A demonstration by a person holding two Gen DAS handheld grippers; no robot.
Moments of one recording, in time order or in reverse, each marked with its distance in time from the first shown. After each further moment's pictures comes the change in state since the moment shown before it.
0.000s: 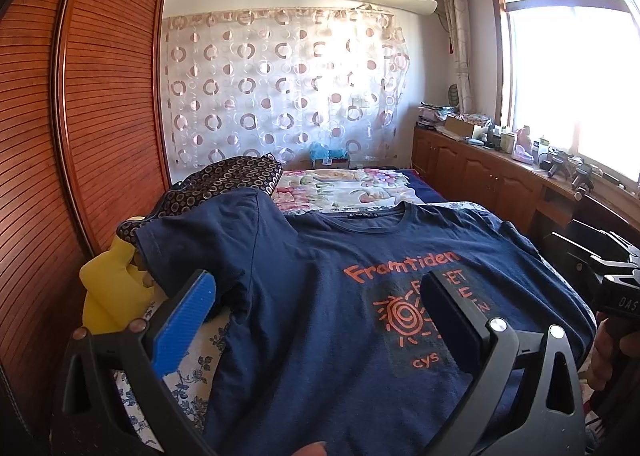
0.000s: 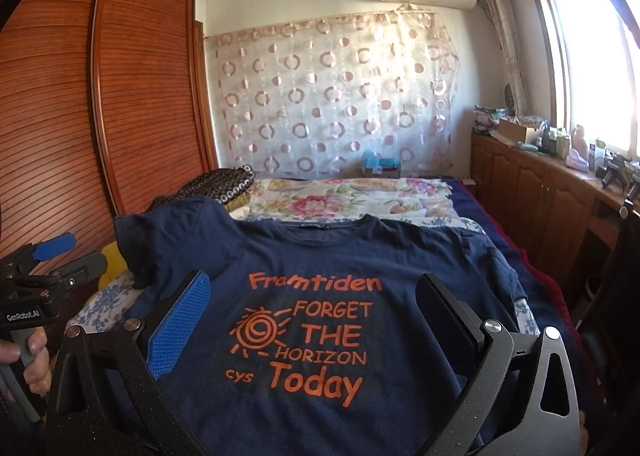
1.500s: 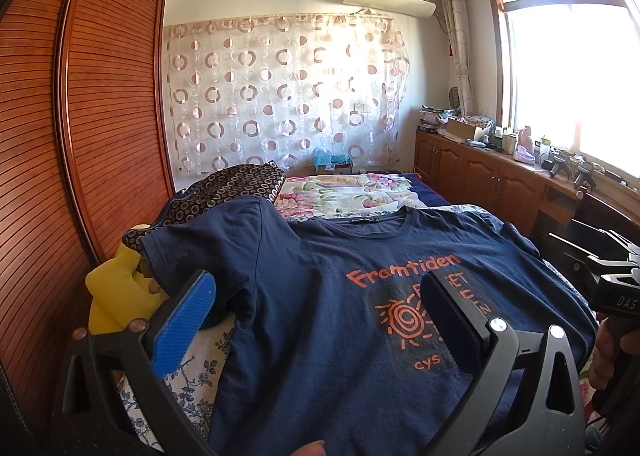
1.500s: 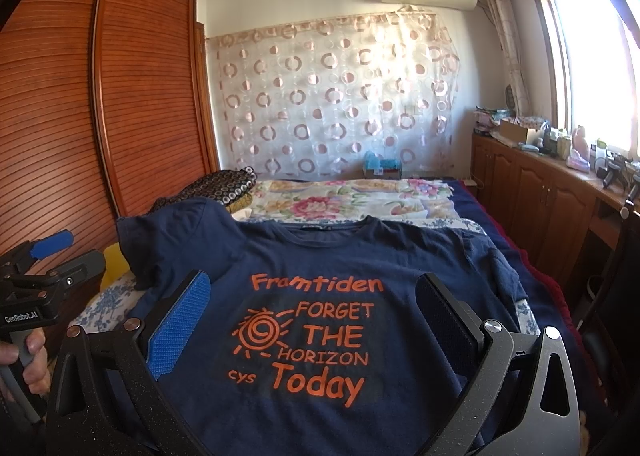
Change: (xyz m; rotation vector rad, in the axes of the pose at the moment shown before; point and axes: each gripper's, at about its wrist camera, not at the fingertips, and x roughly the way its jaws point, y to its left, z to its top) left arm -0.001 0.004 0.004 0.013 -0.011 0.010; right arm -0.001 0.000 0.000 0.000 -0.001 0.001
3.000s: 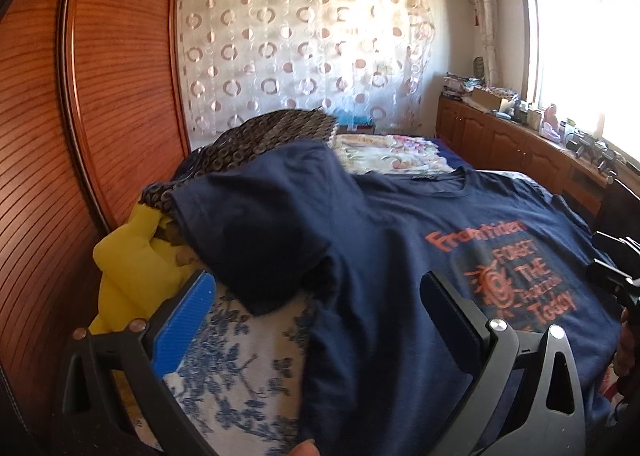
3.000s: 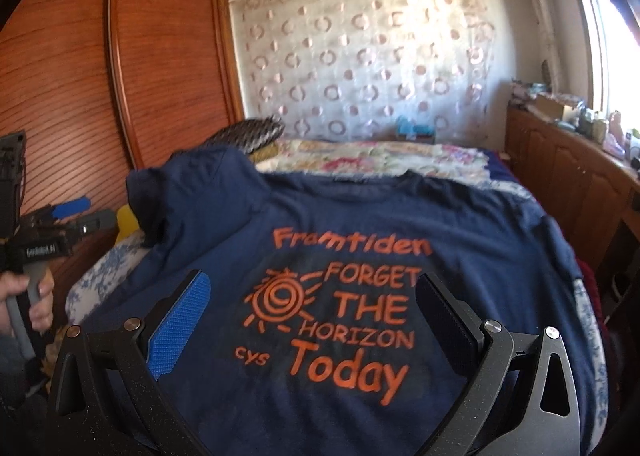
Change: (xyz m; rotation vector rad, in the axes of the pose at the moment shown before) left arm 0.059 0.085 -0.020 -0.025 0.144 0.048; right arm 0.060 0.023 -0.030 -0.039 0.161 0.124
